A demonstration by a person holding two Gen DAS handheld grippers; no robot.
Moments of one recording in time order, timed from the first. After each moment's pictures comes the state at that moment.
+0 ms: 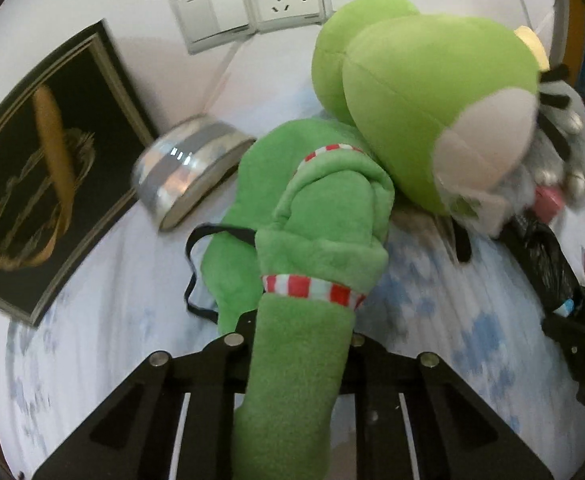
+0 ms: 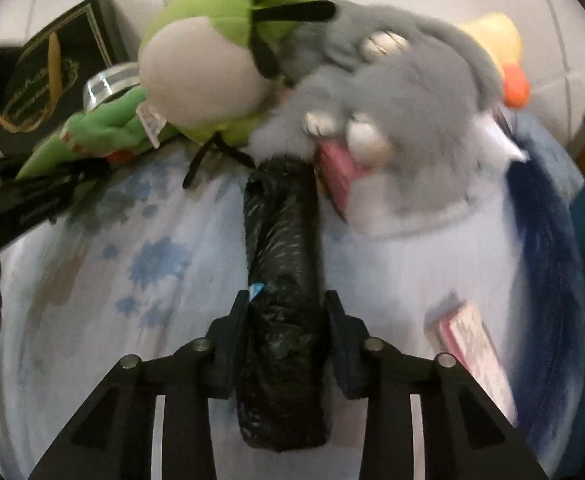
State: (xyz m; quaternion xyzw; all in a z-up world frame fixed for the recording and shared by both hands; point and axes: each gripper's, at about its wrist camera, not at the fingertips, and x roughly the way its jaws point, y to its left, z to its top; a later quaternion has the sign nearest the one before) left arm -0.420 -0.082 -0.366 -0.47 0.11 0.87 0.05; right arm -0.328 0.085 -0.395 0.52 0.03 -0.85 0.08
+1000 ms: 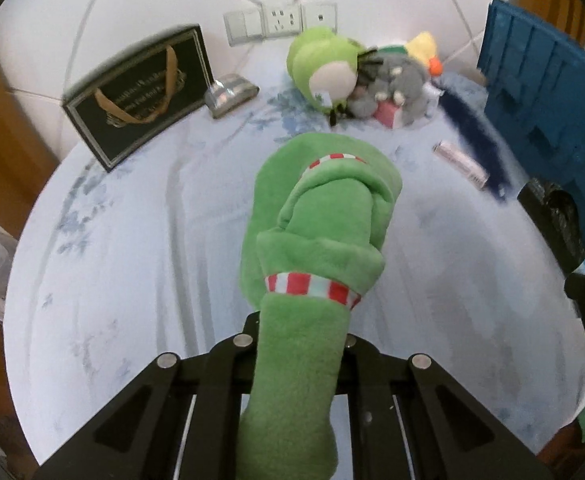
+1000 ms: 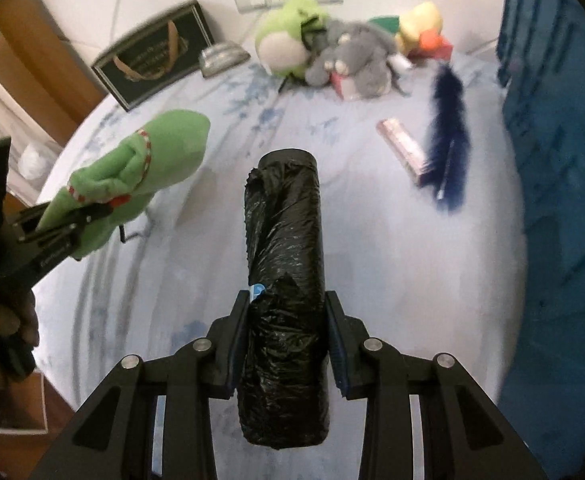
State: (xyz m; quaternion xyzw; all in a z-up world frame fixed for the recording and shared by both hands) left arm -0.131 -0.079 -0.263 -0.49 0.05 0.87 0.05; right arm -0.099 0.137 -0.254 0.55 -0.01 -0.82 0.15
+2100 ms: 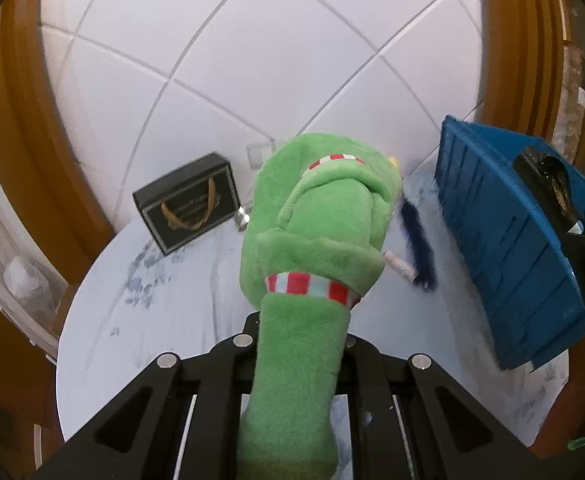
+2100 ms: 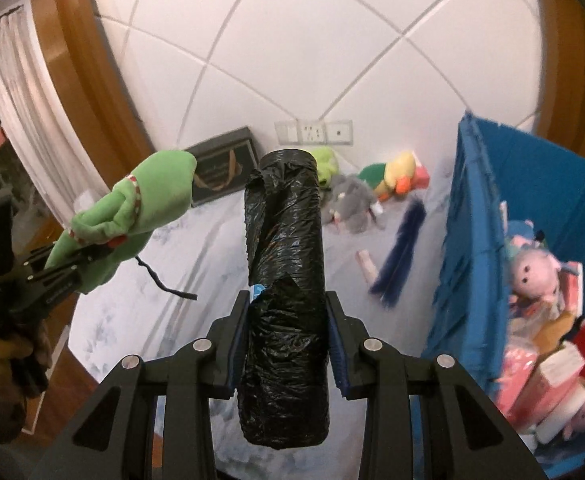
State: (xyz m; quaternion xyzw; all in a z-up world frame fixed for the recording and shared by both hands) left arm -0.020 -0.014 -0.060 -0.35 0.06 0.93 0.01; right arm -0.024 0.234 -0.048 0.40 -0.01 -0.89 0.22
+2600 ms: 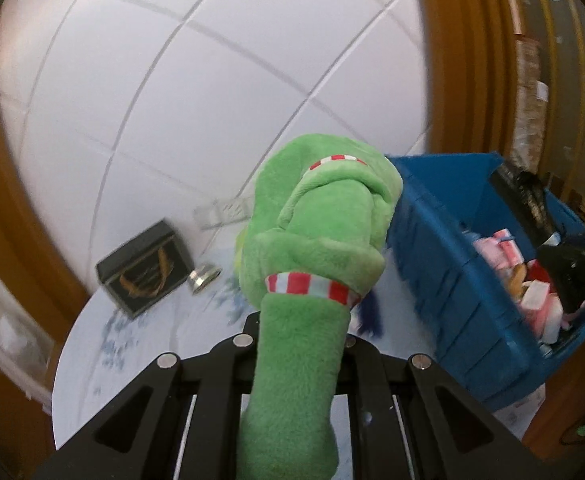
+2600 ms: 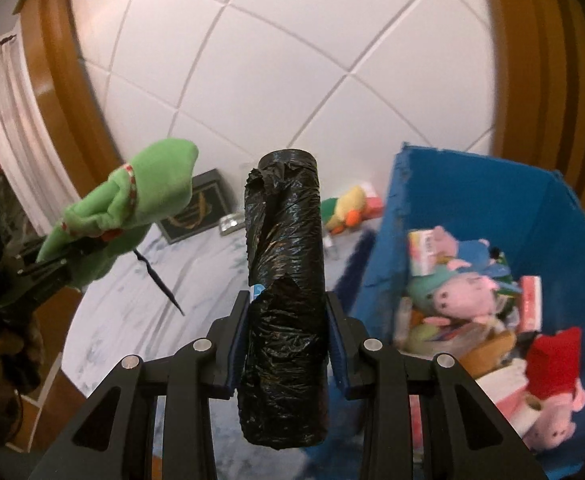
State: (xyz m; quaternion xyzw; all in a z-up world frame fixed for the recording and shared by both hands) left arm -0.044 0.111 0.006 -0.30 0.10 0.95 0.08; right arm -0.027 0.343 -0.010 0.36 -0.04 -0.91 0.18
